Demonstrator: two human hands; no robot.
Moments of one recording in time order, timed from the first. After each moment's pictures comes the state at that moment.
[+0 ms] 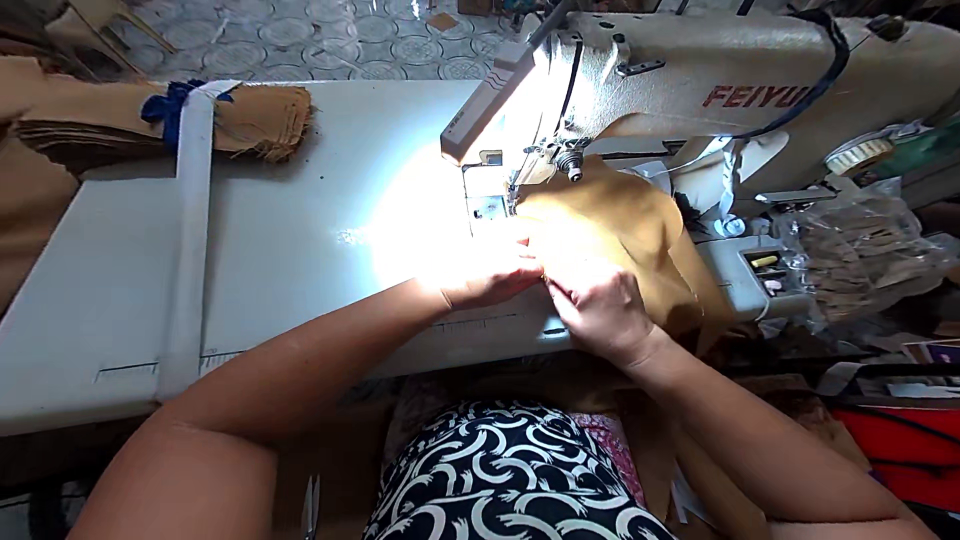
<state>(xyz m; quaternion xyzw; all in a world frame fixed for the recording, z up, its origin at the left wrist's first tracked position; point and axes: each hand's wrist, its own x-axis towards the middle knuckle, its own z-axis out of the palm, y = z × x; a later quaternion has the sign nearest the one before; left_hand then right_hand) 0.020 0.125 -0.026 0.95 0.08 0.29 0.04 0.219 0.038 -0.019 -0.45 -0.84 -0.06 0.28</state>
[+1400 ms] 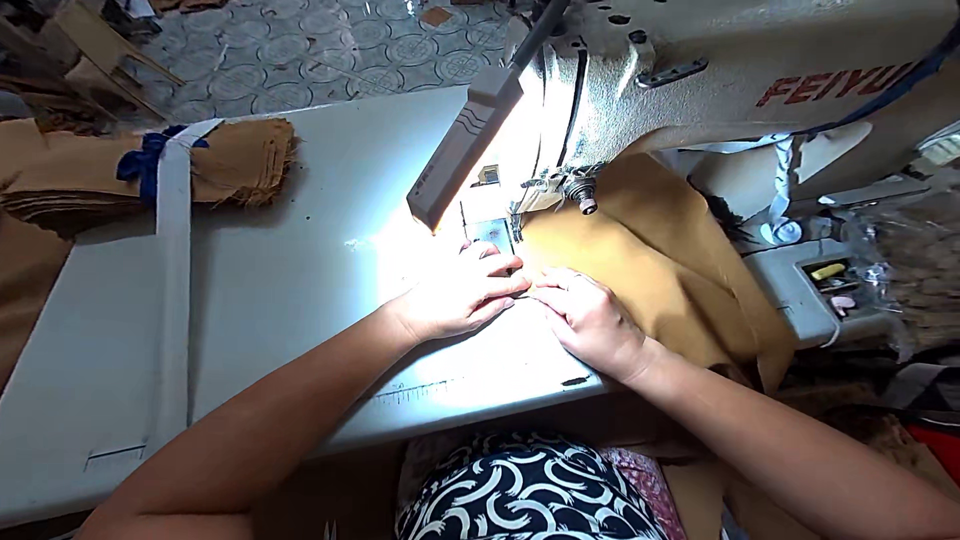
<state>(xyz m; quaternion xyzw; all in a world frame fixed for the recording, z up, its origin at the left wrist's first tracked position) -0.017 0.155 -0.047 0.95 0.20 0.18 0.12 0.217 0.084 -0.060 -0.41 -0.85 0.03 0.34</state>
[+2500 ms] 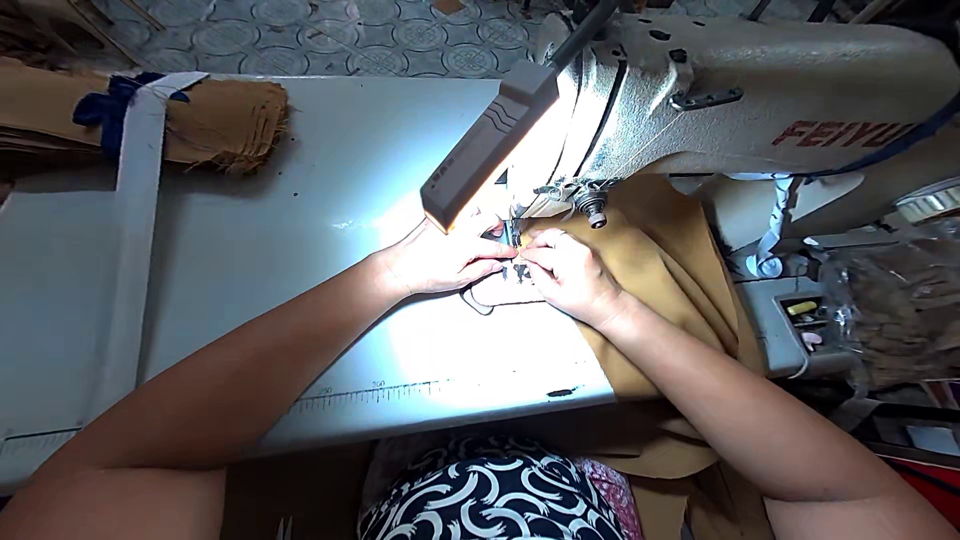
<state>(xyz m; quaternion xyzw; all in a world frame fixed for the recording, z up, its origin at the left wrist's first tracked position) -0.021 0.199 -0.034 0.96 0.22 0.18 0.08 0.222 0.153 -0.059 -0.38 -0.86 0.06 0.34</state>
